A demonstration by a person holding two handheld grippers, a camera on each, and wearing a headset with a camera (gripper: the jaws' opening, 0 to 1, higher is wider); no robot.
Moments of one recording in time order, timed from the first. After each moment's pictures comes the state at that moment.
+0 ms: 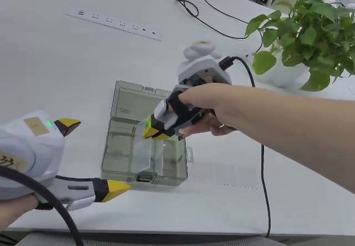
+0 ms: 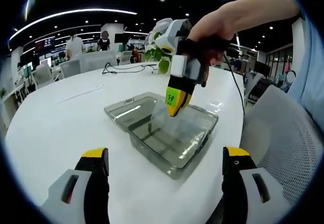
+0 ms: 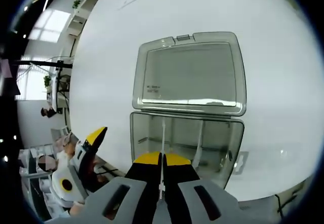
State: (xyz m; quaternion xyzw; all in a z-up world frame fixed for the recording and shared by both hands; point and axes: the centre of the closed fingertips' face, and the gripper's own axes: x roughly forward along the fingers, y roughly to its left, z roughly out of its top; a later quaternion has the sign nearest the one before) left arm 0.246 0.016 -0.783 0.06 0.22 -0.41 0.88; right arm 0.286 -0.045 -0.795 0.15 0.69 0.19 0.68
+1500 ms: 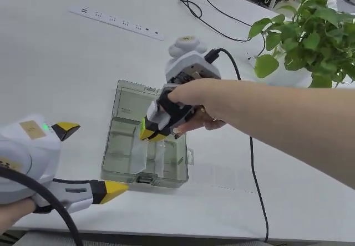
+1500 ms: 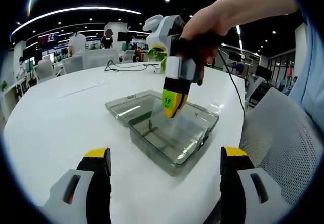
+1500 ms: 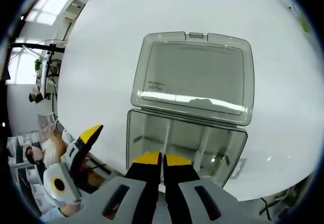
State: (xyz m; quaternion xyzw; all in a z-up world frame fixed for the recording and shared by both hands) left arm 0.243 0.018 -0.788 0.04 0.23 -0.40 0.89; right arm 0.291 -0.039 -0.806 0.06 0.72 0.18 0.67
